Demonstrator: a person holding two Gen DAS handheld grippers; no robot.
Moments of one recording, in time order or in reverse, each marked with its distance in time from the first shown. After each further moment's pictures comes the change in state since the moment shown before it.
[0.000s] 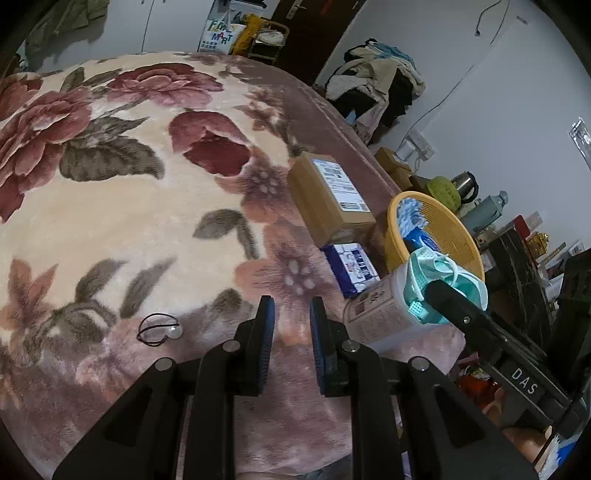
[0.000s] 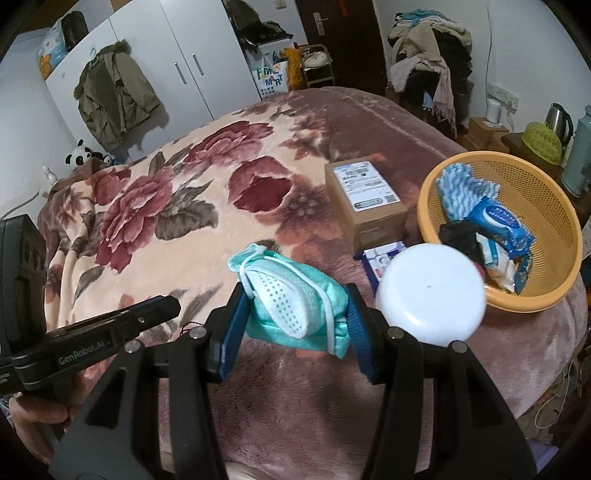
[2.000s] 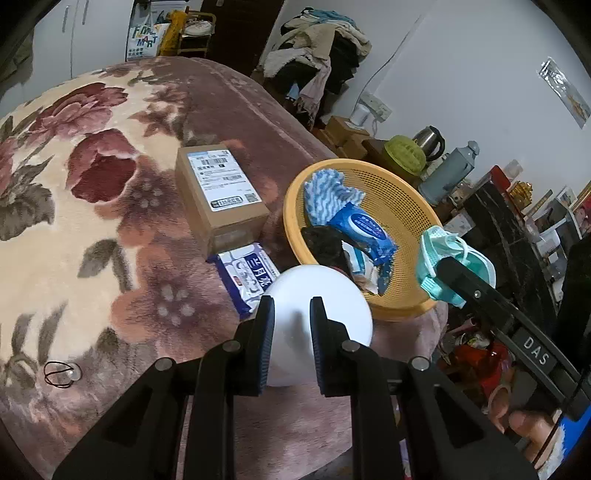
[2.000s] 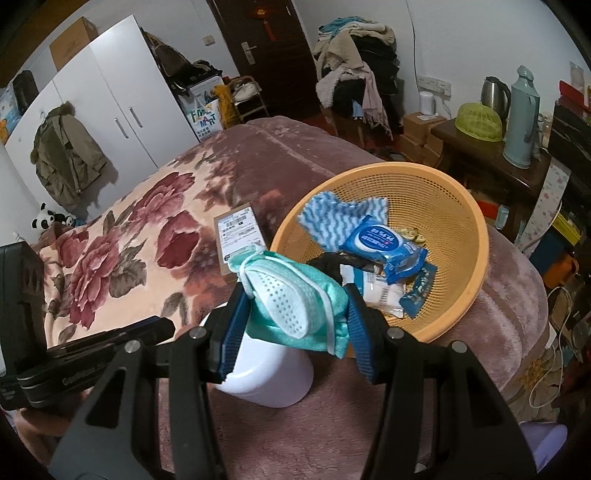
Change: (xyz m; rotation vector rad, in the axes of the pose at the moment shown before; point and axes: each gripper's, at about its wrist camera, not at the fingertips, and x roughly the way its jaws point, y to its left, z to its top) left arm 0.081 -0.154 0.018 0.177 0.078 -0.065; right arm -0.045 -0.159 0.028 0.175 -0.094 -0.105
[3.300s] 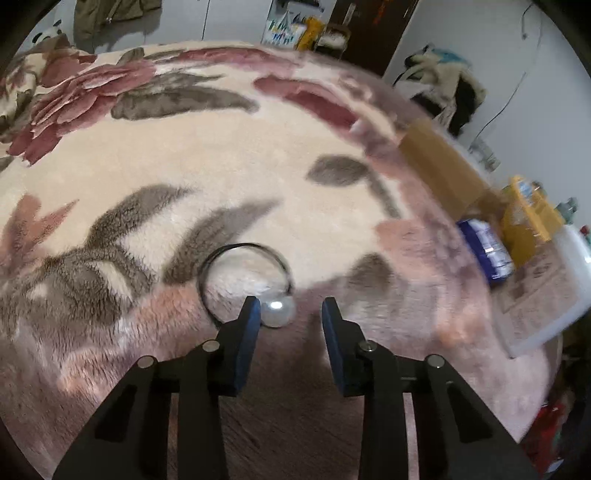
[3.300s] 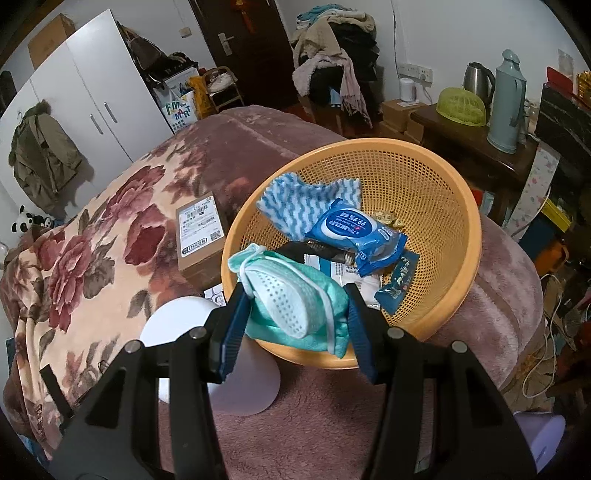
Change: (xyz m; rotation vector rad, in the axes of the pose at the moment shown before) left arm 0.024 0.247 -0.129 -0.254 -0.116 0.317; right arm 0.033 -0.027 -0.005 0.031 0.037 -0.071
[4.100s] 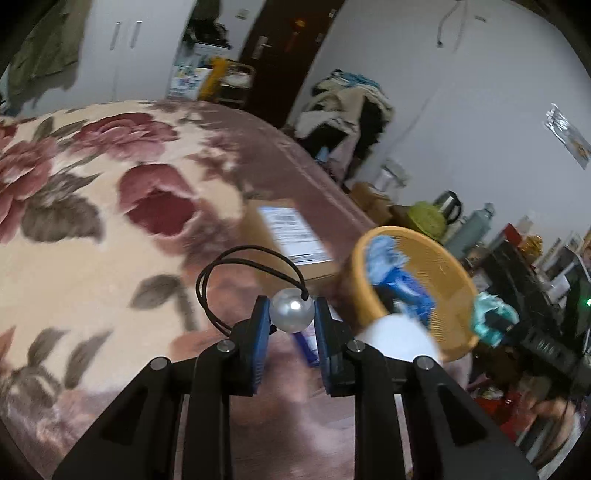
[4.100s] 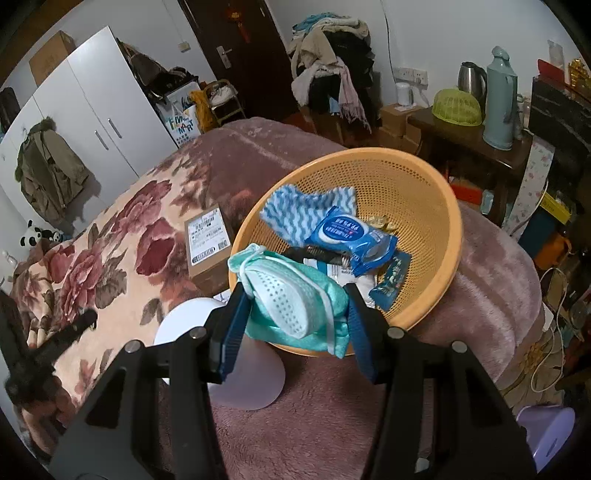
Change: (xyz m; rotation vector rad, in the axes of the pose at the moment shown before) left arm -0.098 -0.171 0.088 0.148 -0.132 -0.306; right arm -0.027 -0.010 -0.001 0.036 -0.040 0.030
